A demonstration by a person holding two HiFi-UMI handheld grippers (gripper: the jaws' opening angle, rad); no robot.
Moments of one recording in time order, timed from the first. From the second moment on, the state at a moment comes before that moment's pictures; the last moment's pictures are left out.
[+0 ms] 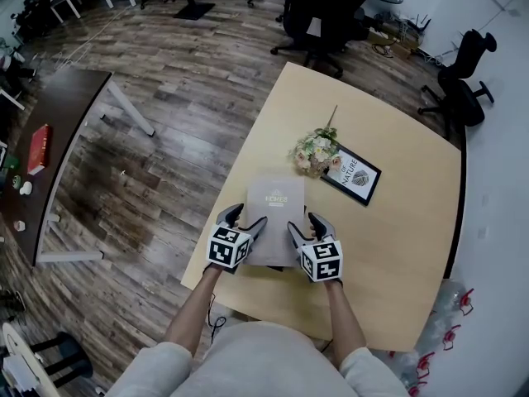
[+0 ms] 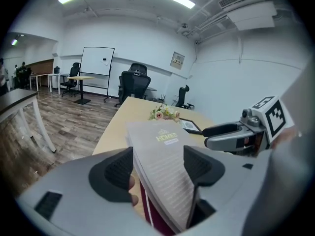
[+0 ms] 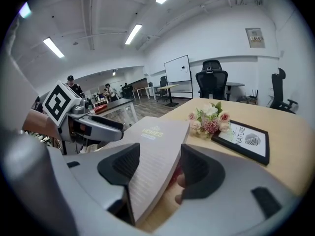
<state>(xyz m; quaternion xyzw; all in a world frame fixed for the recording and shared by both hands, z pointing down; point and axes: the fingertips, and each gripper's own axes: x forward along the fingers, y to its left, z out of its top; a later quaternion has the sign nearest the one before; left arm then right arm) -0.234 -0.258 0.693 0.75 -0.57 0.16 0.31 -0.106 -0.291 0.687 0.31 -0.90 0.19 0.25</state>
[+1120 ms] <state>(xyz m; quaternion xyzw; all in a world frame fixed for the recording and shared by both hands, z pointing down) -0.213 -0.205 0.586 0.76 -0.61 0.11 0.19 -0.039 -0.253 0.583 0.40 -0.90 0.12 0.16</state>
